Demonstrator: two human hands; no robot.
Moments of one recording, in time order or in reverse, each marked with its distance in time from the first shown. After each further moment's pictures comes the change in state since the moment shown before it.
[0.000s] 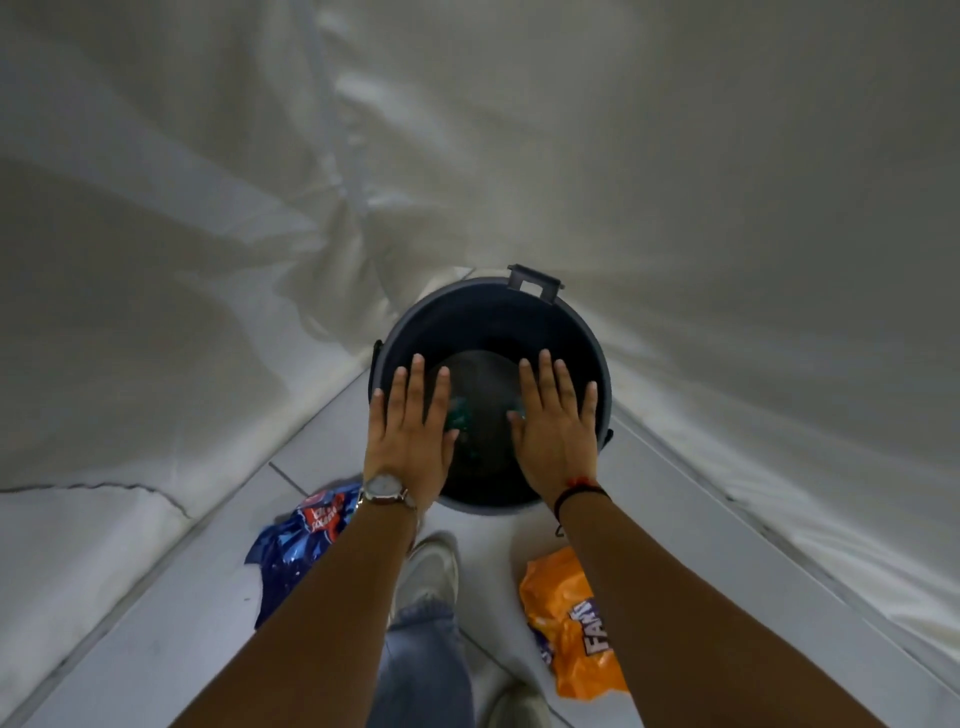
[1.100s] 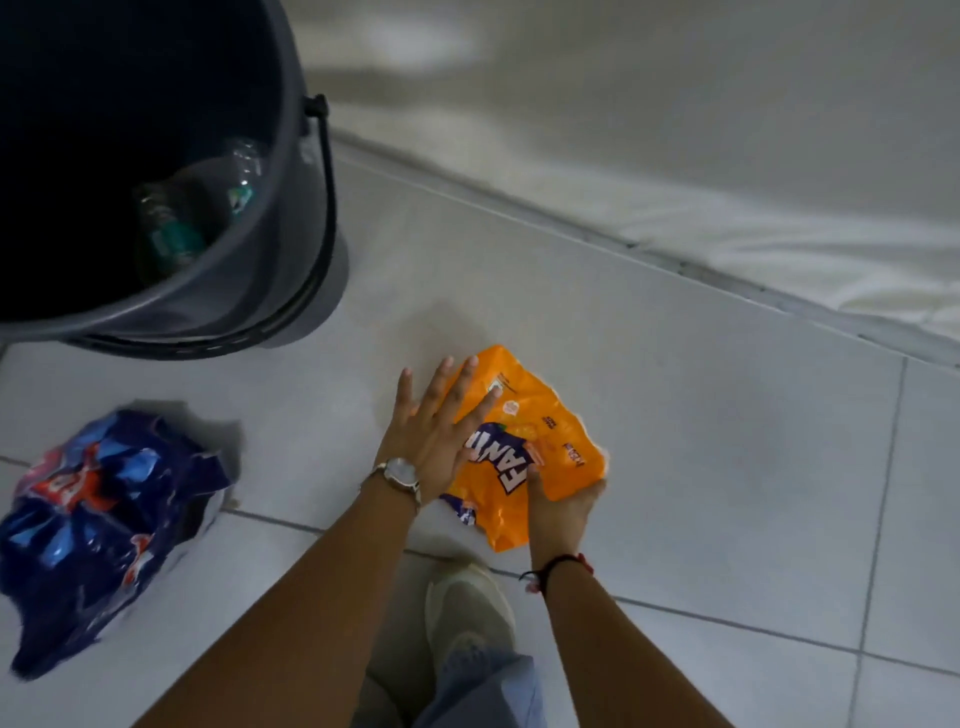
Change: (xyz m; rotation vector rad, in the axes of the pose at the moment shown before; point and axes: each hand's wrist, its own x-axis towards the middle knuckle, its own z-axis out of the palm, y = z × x) left_hand -0.092 0.112 0.316 0.327 -0.102 0.796; right_hand -0.230 0.161 0.295 1.225 0.304 1.342
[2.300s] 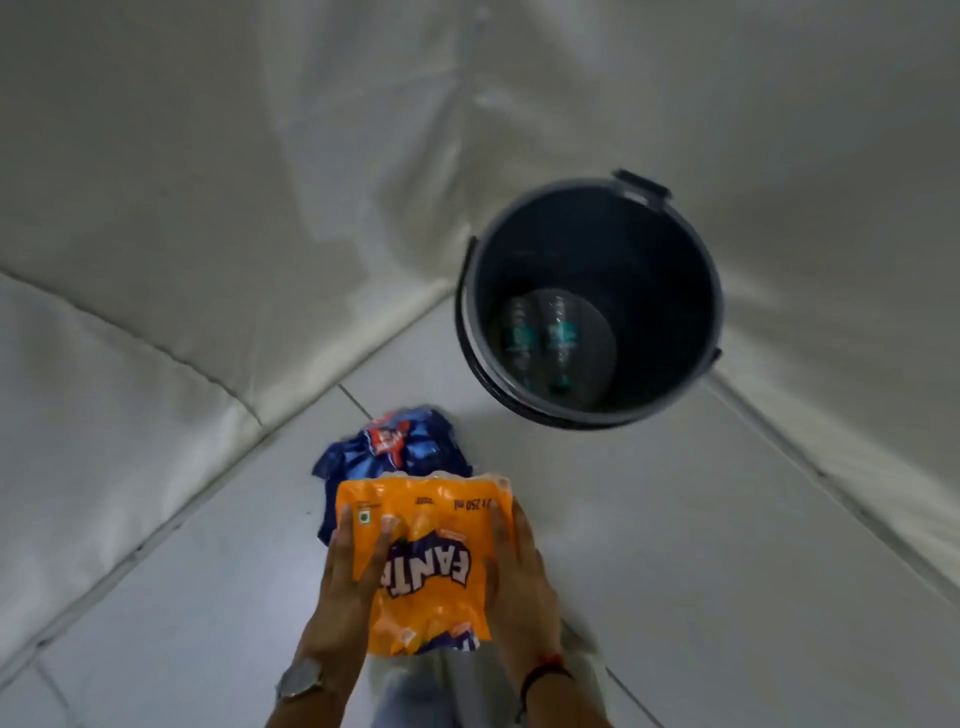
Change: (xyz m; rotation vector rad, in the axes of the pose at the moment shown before) left_hand -0.304 -0.091 -0.135 -0.881 0.184 -1.040; right_hand -0.277 -0.088 0.082 -1.093 -0.802 -0.940
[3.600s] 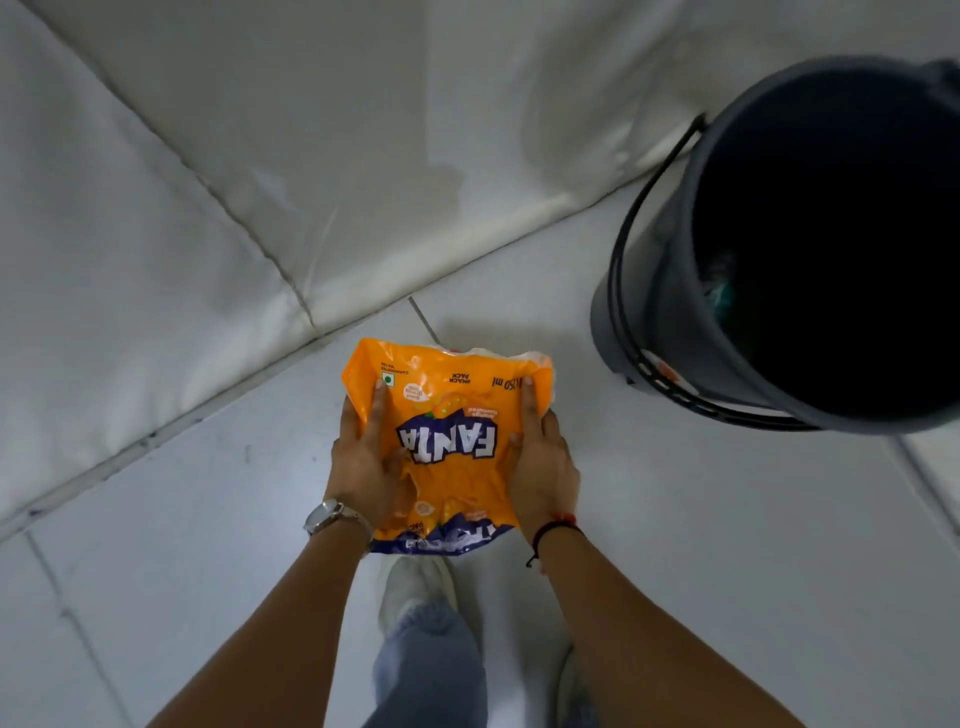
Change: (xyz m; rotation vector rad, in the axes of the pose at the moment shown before) left_hand 0.086 -0.109 0.005 -0.056 0.185 -0.328; right_hand 0.130 -0.027 0.078 -0.148 0.143 -0.099
